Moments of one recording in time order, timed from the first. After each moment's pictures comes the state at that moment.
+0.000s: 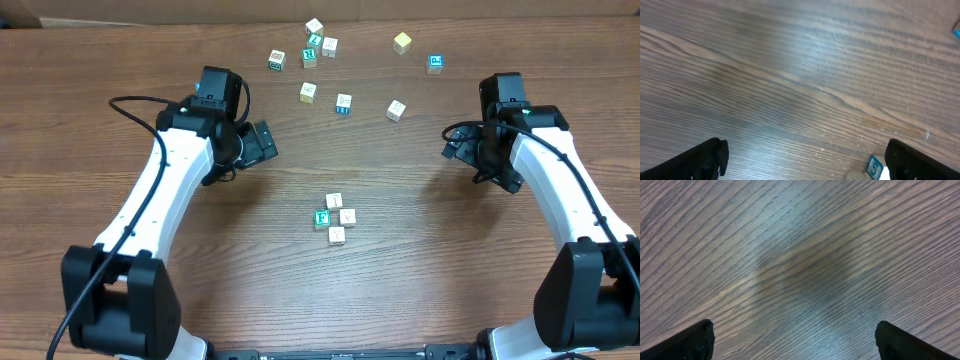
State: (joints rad) left arm -0.18 1.71 1.37 -0.93 0.02 -0.59; right arm 0.03 1.70 1.29 -0.96 0.13 0.59
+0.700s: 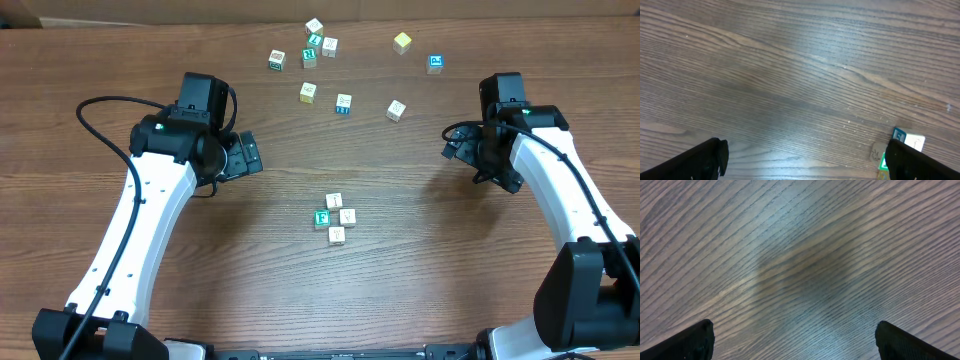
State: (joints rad) left arm -0.18 1.54 1.36 -1.09 -0.07 -0.49; right arm 0.03 1.70 1.29 -0.96 0.13 0.59
